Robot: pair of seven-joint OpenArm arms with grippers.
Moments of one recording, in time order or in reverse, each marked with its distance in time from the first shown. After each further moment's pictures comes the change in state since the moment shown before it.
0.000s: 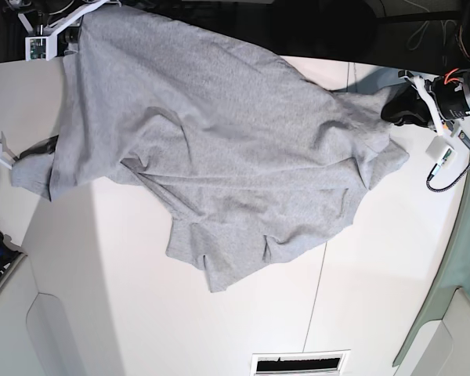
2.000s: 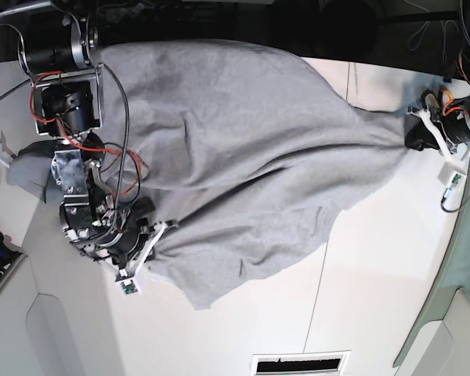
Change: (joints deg) left arm -11.8 1.3 0.1 -12.5 14.5 8.1 -4.7; right arm 76.1 3.3 -18.1 -67.2 -4.1 13.6 8.5
